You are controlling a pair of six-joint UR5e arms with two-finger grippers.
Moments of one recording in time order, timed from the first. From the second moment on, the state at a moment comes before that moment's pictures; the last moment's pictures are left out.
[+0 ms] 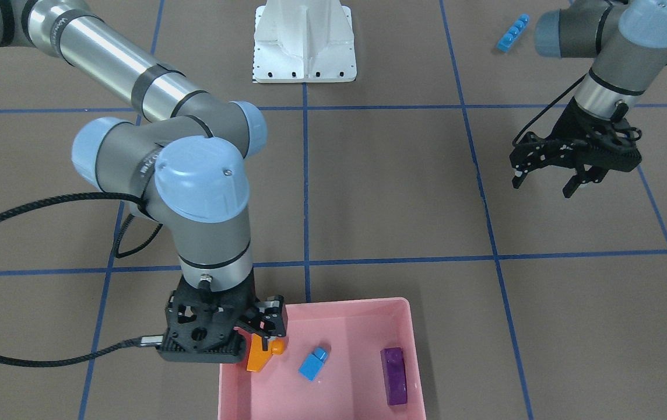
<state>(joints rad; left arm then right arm) -0.96 -1.58 -2.03 -1.93 -2.01 -0.75 0.93 -0.63 1.25 -1.43 1.89 0.96</state>
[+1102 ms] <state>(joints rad) -0.55 -1.07 -2.28 -2.06 -1.91 -0.84 1.07 -1.28 2.04 -1.67 1.99 0.67</state>
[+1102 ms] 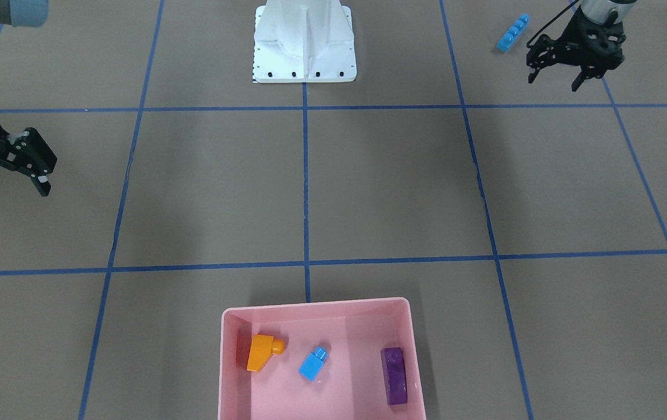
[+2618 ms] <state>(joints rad) 0.24 -0.94 -2.22 -2.04 -1.60 -1.25 1.07 -1.27 2.05 -1.66 1.99 0.67</state>
